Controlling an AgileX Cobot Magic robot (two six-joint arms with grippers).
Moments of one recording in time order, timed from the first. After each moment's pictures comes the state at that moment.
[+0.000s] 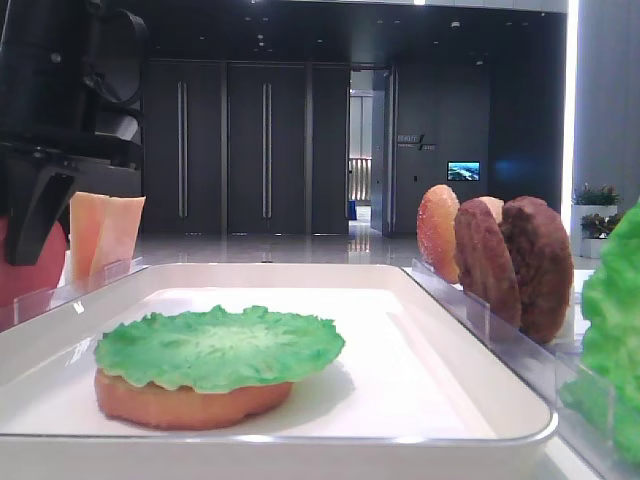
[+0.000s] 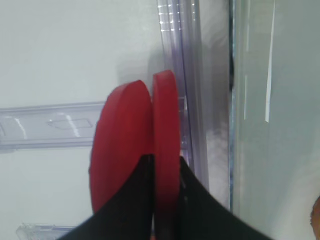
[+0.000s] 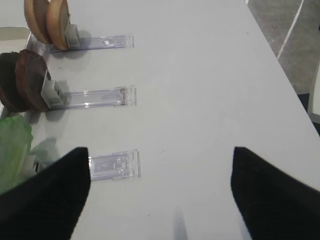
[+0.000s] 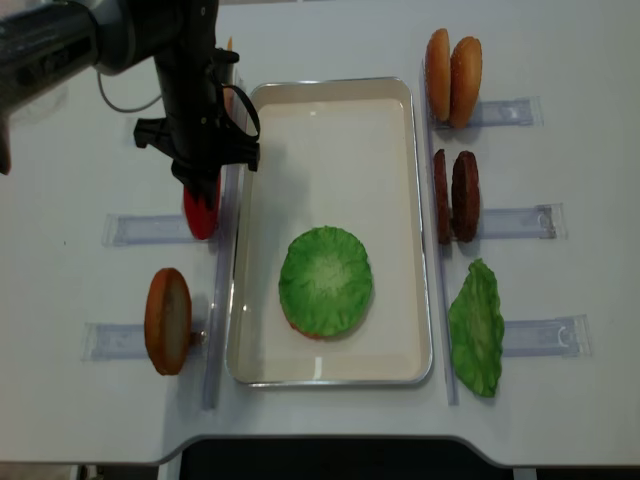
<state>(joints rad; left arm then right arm) -0.38 1.98 -1.45 0.17 1.20 -0.35 -0.04 -0.01 -0.51 0.02 1.13 -0.01</state>
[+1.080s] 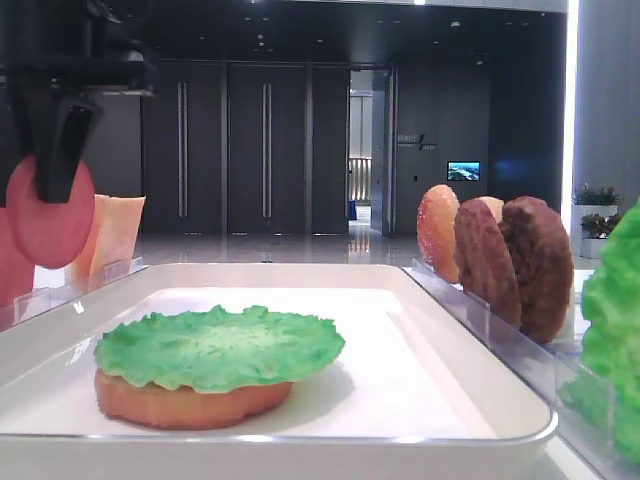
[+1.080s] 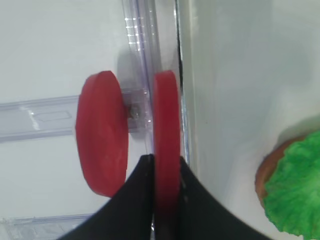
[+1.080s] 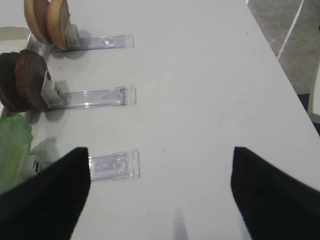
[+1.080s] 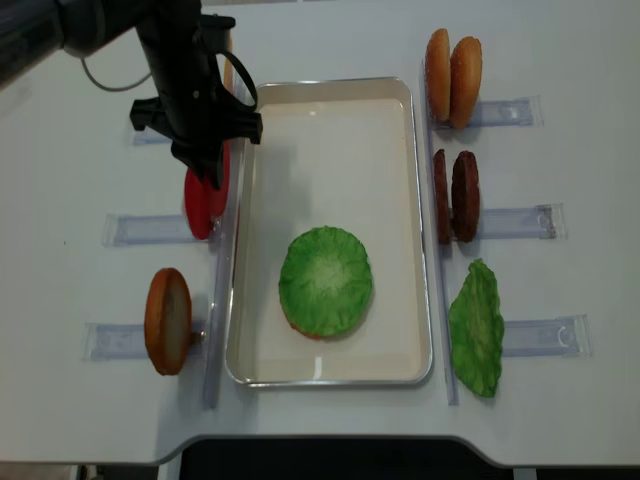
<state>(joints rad) -0.38 1.88 -1.47 0.07 1.21 -0.31 -0.04 -0.01 -0.51 0.02 1.13 -0.01</state>
